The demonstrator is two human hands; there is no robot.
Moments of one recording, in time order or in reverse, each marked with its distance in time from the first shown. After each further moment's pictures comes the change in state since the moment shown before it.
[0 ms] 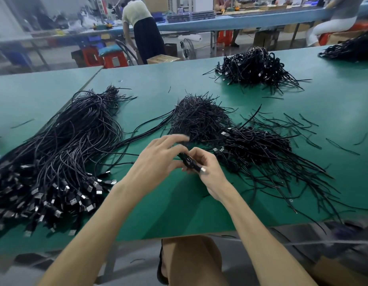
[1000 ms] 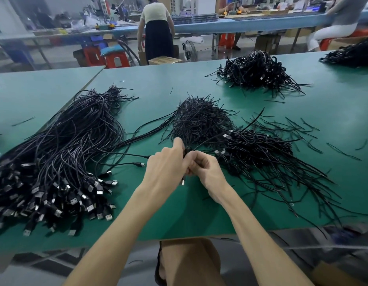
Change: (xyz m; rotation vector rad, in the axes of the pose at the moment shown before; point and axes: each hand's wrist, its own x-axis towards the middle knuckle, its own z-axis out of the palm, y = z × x) left_hand 0.014 0.035 0.008 0.021 -0.049 -0.552; right_hand -0.001 0.000 0.003 -0.031 -0.027 -0.046
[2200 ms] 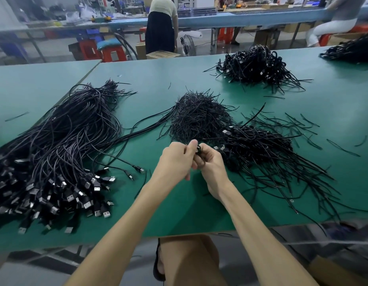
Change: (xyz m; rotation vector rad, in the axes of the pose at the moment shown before) left_hand 0.012 0.015 0.012 -0.601 -0.184 -0.247; right_hand 0.004 0.003 -0.002 0.064 0.138 0.021
